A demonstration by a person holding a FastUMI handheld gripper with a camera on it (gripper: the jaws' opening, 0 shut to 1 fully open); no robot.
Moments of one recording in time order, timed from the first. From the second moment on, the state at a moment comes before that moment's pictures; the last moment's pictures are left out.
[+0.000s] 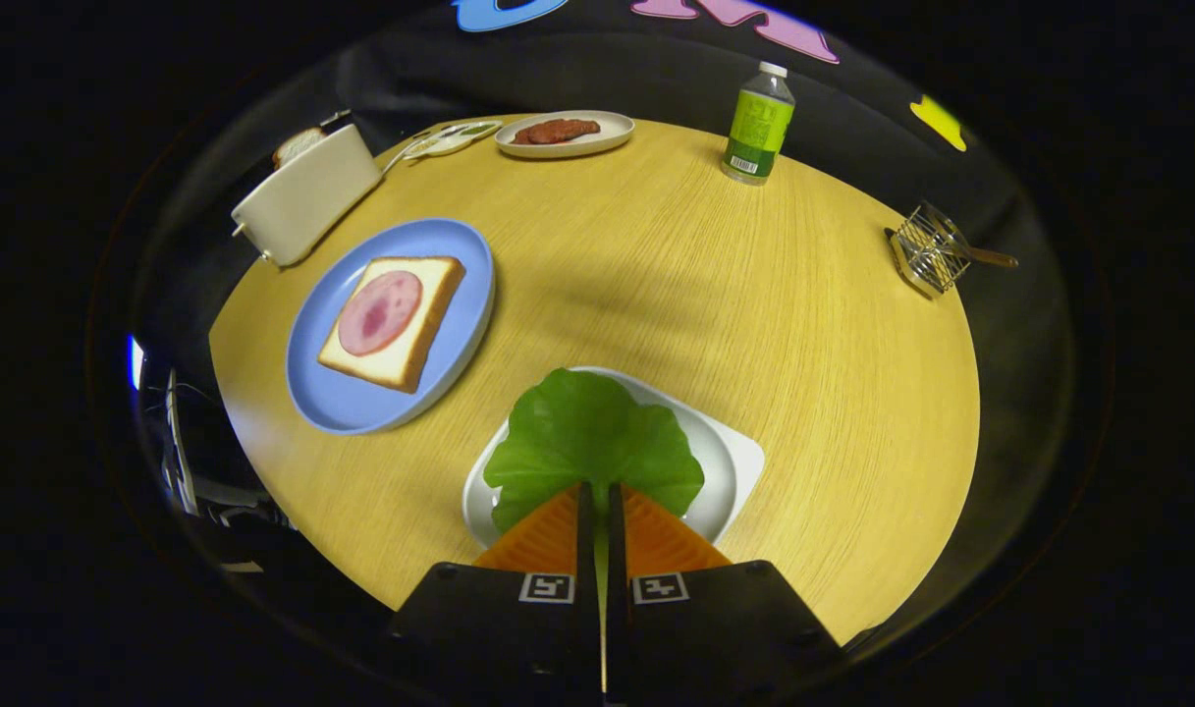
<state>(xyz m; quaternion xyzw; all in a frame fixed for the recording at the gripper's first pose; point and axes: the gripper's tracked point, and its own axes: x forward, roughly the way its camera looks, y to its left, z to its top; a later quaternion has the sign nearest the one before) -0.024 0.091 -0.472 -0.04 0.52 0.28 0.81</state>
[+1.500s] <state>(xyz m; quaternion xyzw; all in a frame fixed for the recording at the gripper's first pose) -0.006 0.270 -0.370 -0.07 0.46 0.40 0.79</state>
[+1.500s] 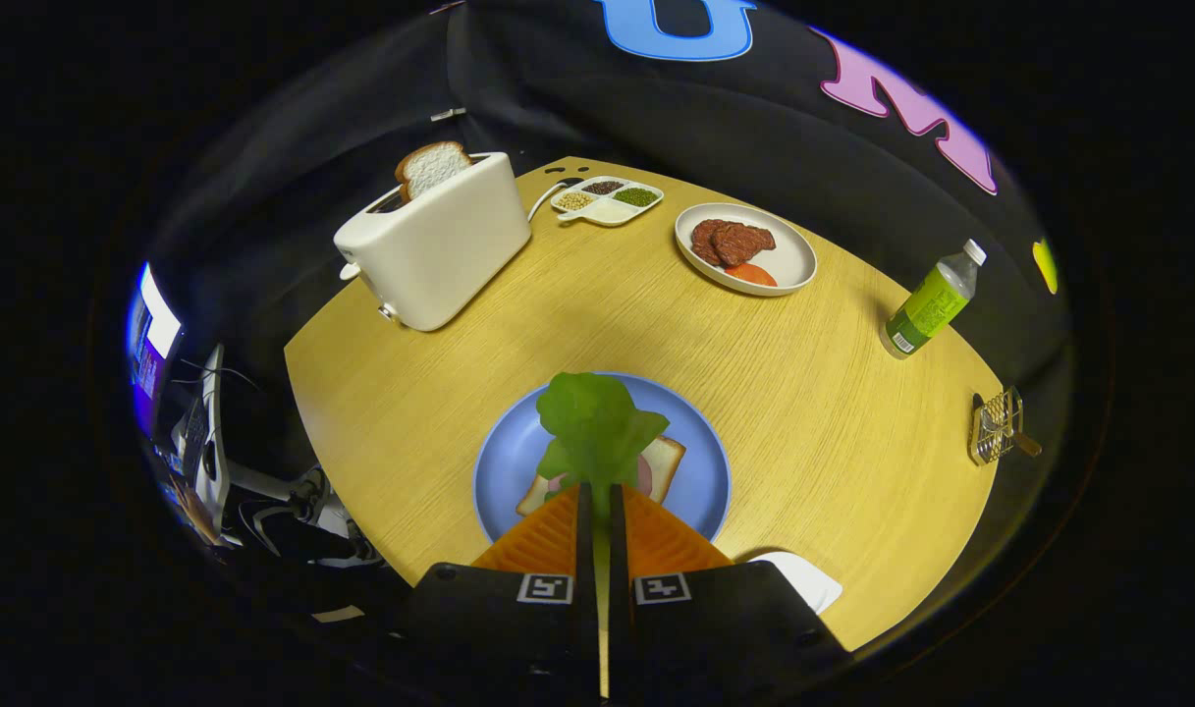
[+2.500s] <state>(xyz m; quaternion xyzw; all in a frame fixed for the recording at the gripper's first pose) 0.017 0.347 -0.239 0.00 0.37 0.44 0.82</state>
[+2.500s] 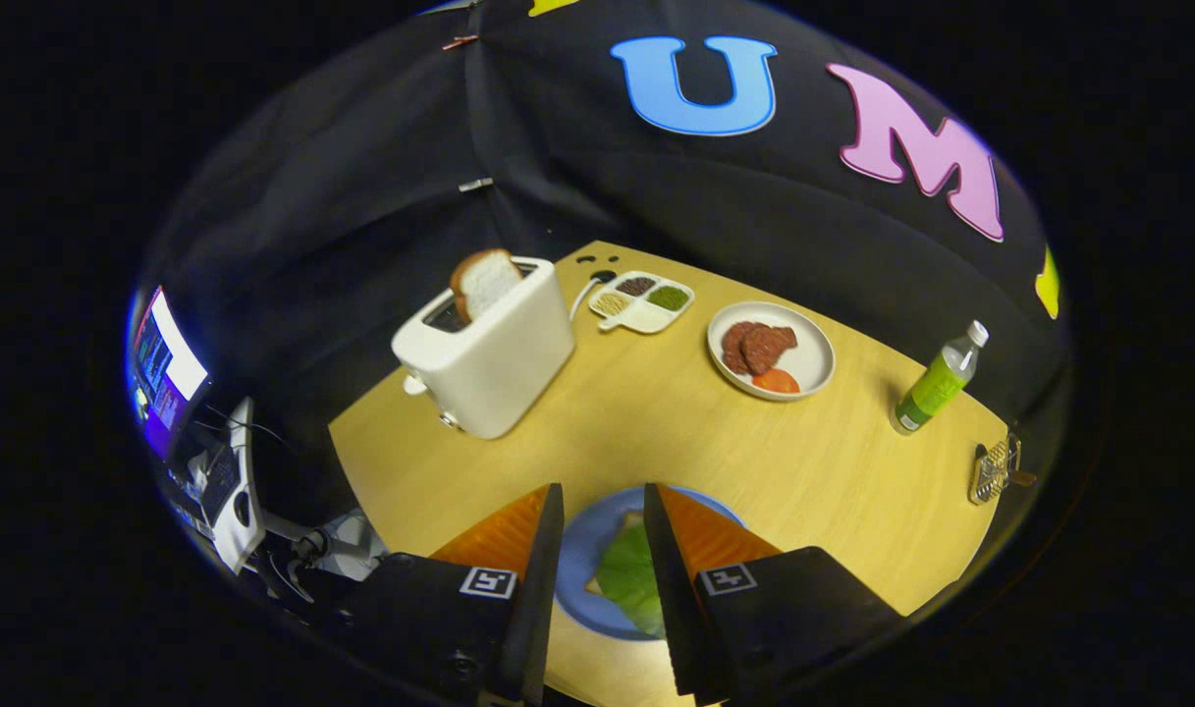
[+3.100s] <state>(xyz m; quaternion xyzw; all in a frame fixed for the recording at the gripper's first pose) 0.070 0.528 -0.154 0.01 0.34 0.46 0.82</state>
